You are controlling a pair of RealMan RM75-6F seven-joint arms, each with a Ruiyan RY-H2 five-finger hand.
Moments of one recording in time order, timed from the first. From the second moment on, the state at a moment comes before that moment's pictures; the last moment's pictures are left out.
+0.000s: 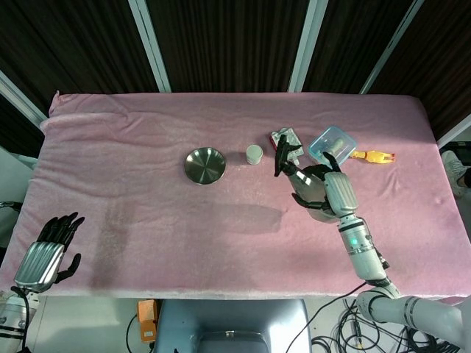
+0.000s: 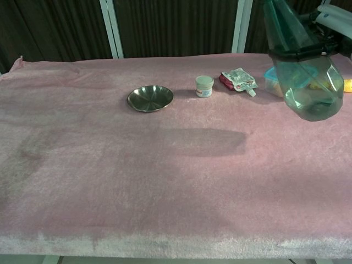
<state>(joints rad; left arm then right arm) -0.21 -1.12 0.01 -1.60 1.53 1.30 0.02 0.65 -1.50 0.14 -1.34 -1.23 1.29 0.37</state>
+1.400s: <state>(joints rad) -0.24 -1.08 0.08 -1.63 1.60 1.26 -0.02 0.44 -2.05 0.18 -0.35 -1.43 1.48 1.14</state>
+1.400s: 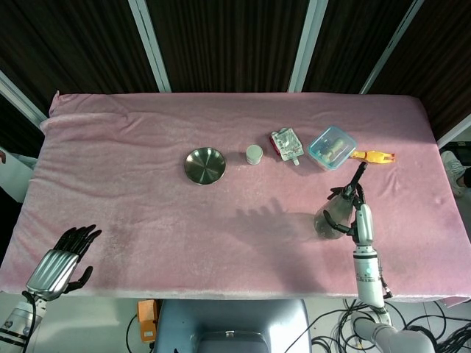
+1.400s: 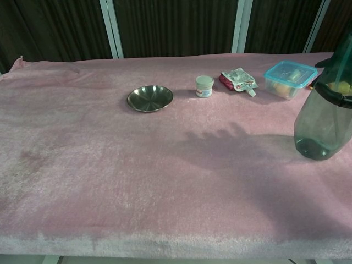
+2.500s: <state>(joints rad) -0.23 -1.08 0.08 -1.64 1.59 1.28 -0.01 0.23 -1.79 0.09 -0.63 -1.48 1.59 0.99</state>
